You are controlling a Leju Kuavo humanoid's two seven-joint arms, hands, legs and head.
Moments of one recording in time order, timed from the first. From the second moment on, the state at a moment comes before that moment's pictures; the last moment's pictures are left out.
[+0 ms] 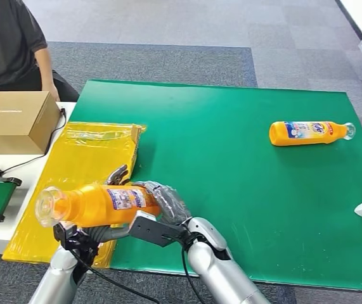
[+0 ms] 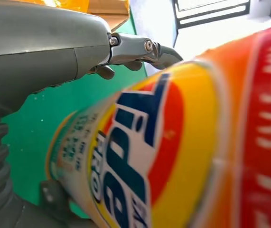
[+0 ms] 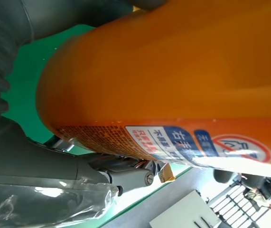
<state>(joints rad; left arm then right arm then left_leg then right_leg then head) -0.03 -0.10 -0.19 -1.34 -0.09 -0.42 -0.70 -0.35 0.28 0.58 -0.95 0.80 -0.17 -0.26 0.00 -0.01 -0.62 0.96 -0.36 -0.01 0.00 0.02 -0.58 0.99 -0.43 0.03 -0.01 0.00</state>
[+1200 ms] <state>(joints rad) 0.01 -0.12 -0.18 -1.49 -0.32 -0.17 -0.70 -0.35 0.29 0.51 -0.82 0.84 -0.23 -0.22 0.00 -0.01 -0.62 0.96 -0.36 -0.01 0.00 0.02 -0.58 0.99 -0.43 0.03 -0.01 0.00</state>
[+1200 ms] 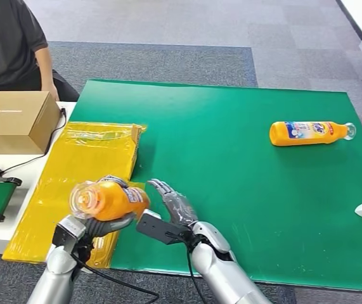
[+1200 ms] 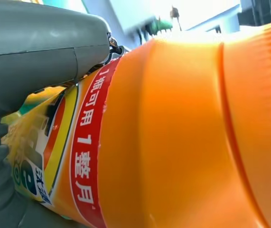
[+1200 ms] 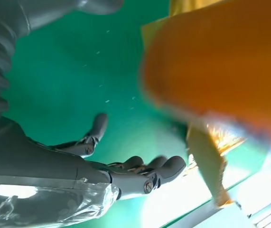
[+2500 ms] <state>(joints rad) -0.17 0.04 -0.04 -1.19 -1.44 0.26 -0.20 -0.14 0.25 0.24 -1.16 0.95 -0.14 -0.24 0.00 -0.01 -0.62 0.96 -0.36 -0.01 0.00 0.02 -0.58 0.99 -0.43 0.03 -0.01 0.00</state>
